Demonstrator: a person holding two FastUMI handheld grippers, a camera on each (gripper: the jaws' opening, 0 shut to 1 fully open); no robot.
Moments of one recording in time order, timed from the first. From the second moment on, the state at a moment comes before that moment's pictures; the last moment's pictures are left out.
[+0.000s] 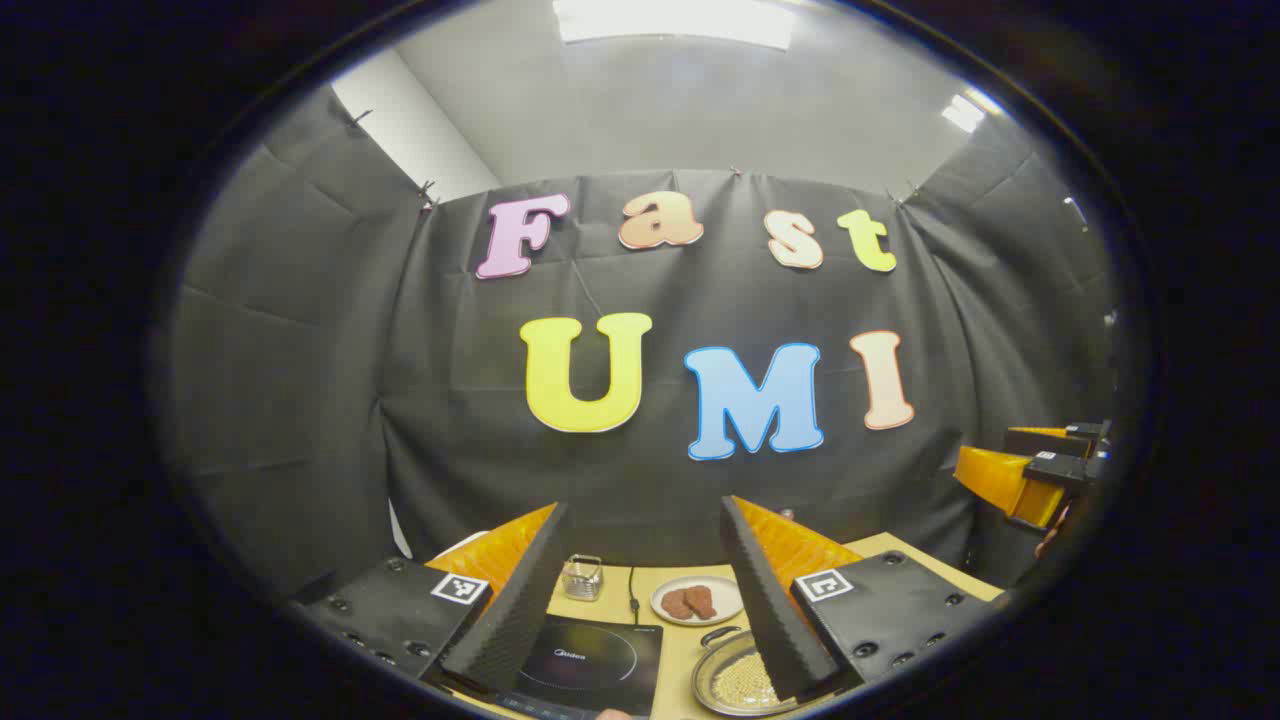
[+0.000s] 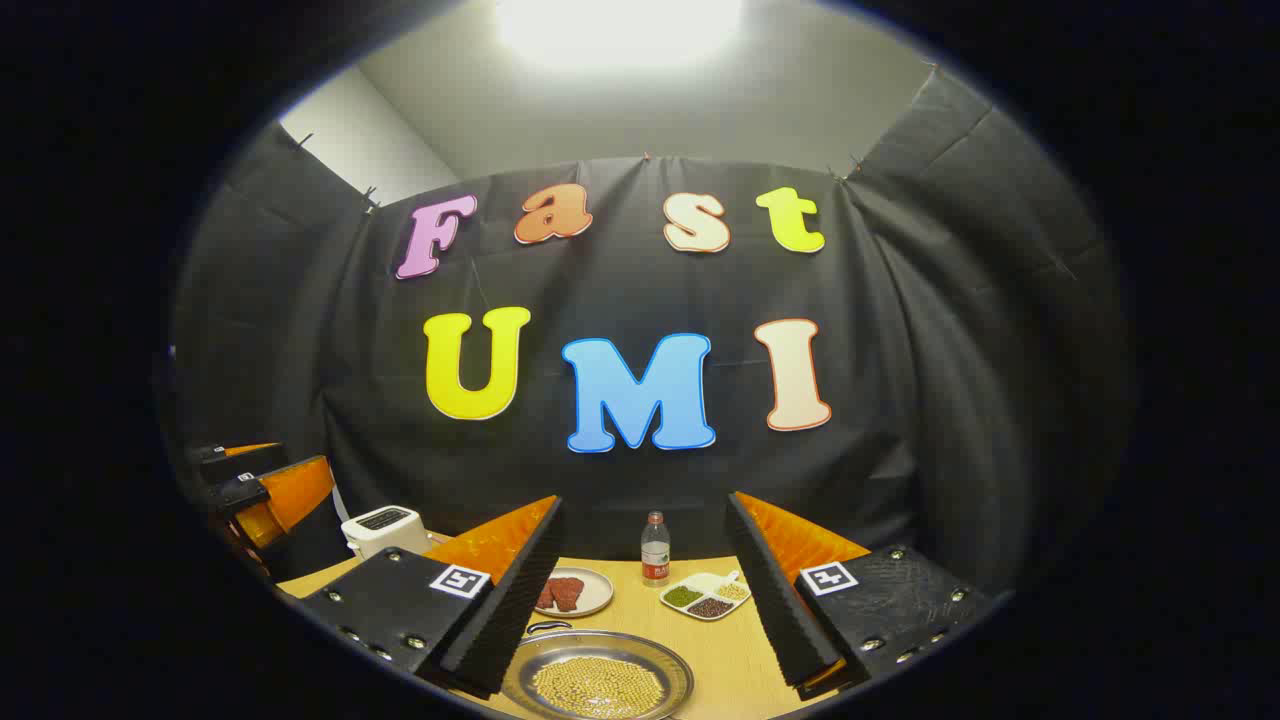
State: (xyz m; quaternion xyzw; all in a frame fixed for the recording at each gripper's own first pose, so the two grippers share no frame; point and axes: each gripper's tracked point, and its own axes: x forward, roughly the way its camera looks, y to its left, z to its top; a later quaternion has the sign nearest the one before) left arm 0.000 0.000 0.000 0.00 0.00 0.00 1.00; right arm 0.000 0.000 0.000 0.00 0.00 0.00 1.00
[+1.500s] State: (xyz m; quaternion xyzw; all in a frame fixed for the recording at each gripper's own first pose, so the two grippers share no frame) left arm 0.018 0.013 -0.028 -0.01 0.04 -0.04 1.00; right arm -0.020 0.026 -0.153 -0.04 0.22 0.06 0.97
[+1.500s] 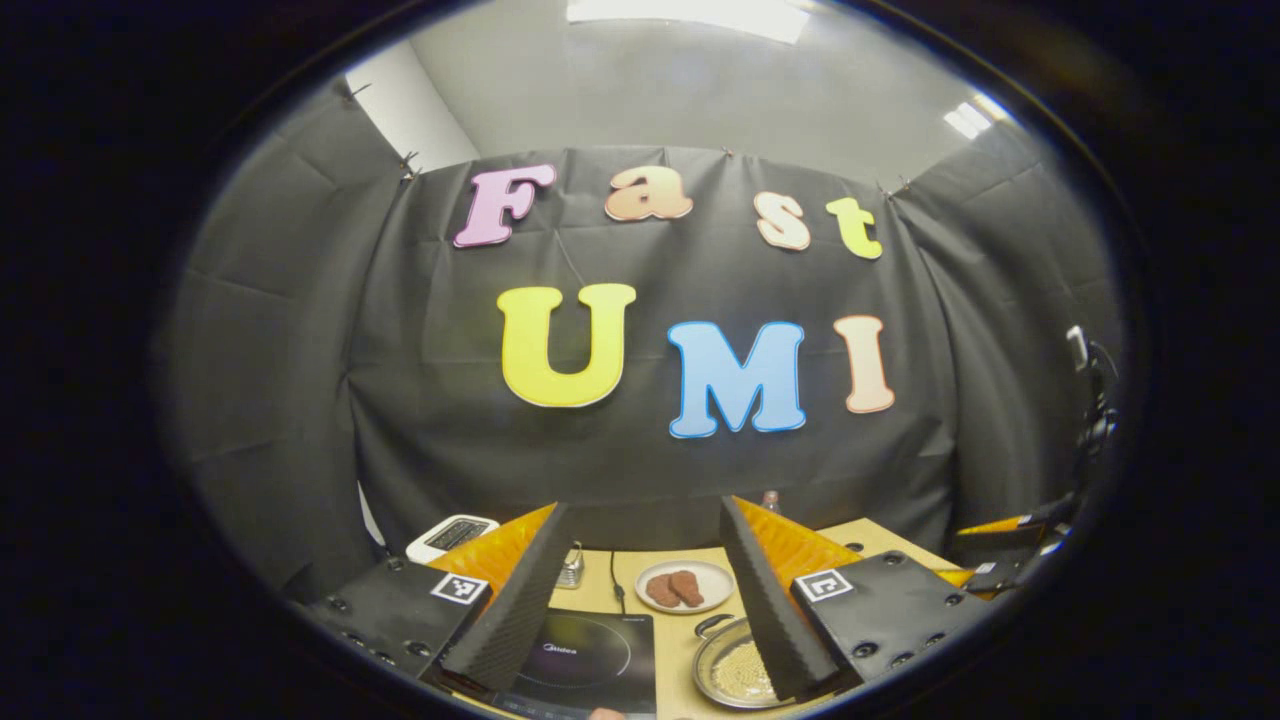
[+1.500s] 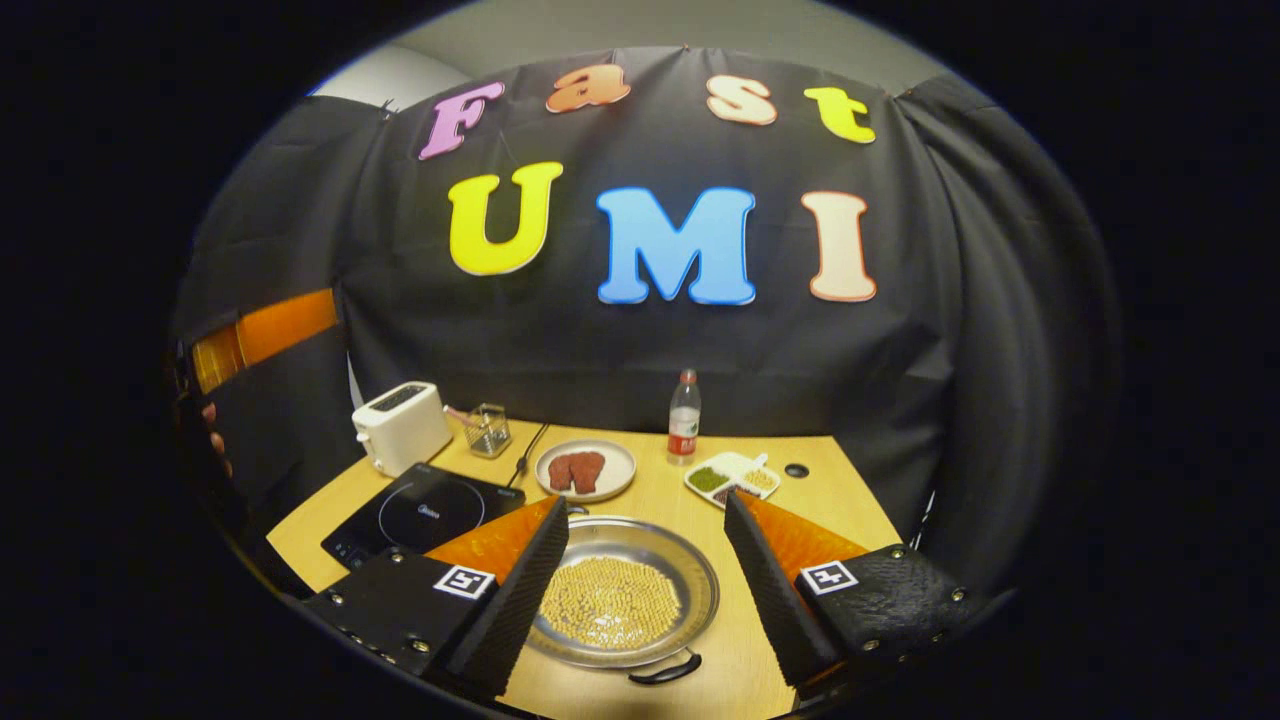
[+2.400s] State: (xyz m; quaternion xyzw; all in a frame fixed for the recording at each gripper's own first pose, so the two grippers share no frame) left arm 0.001 0.034 -0.055 0.00 0.08 -0.01 1.00; right arm -0.101 0.034 -0.320 -0.02 0.50 0.12 0.86
